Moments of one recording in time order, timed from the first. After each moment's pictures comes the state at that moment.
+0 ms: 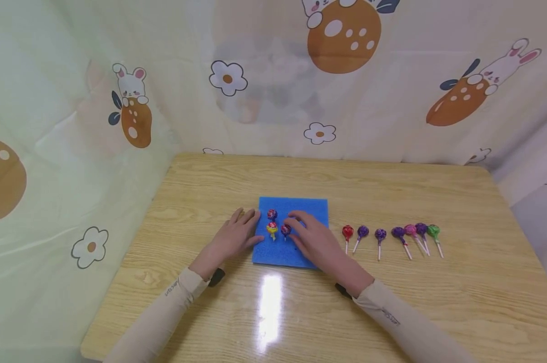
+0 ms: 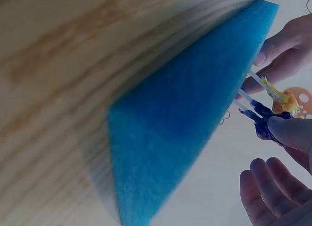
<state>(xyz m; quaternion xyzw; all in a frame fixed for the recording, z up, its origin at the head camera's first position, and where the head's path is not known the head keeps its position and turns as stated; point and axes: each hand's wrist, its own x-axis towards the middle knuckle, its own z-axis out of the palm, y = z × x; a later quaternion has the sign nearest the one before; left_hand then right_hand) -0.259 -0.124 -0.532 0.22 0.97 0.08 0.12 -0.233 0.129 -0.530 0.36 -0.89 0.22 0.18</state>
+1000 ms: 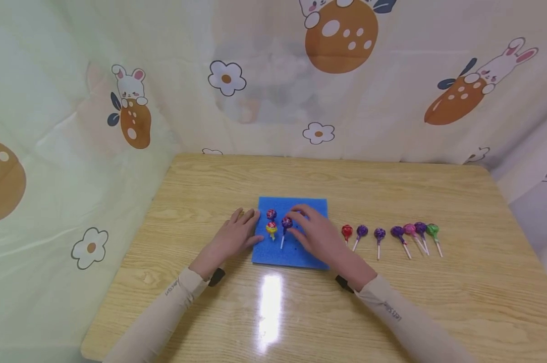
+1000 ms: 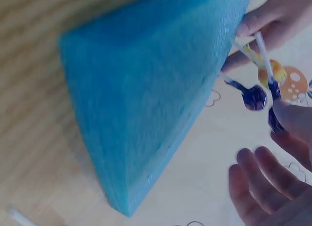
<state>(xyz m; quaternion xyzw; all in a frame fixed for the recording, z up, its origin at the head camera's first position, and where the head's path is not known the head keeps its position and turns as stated) -0.261 -0.121 -0.533 0.22 0.97 0.07 0.11 -0.240 0.136 -0.519 0.33 -0.90 0.23 0.16</state>
